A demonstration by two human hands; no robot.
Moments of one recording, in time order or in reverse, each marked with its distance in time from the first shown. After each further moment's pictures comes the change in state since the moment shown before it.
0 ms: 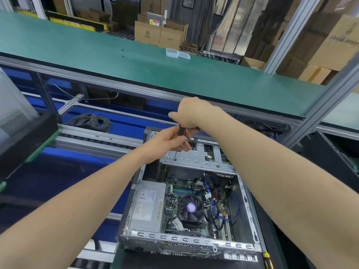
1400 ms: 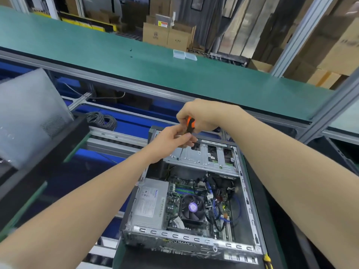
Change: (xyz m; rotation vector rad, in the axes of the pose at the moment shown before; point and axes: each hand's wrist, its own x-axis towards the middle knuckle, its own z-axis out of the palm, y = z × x) left_hand -0.003 0.006 0.010 -0.002 0.165 0.009; right_hand -0.011 0.023 -0.018 -0.130 -0.168 -0.356
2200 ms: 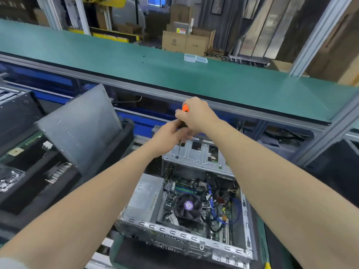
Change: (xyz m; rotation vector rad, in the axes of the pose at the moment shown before) left_hand 0.006 0.023 0.024 0.267 0.198 -0.053; right_hand 0.006 0.011 0.046 0.587 0.474 0.234
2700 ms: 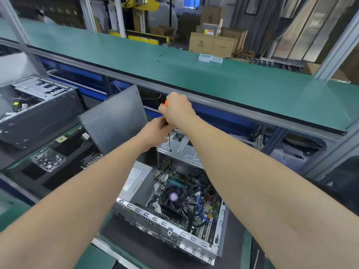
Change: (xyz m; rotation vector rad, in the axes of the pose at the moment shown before) left_hand -0.016 0.025 0.029 0.093 0.237 -0.296; right_hand -0.001 0.003 0.007 0.068 -0.013 -0.109
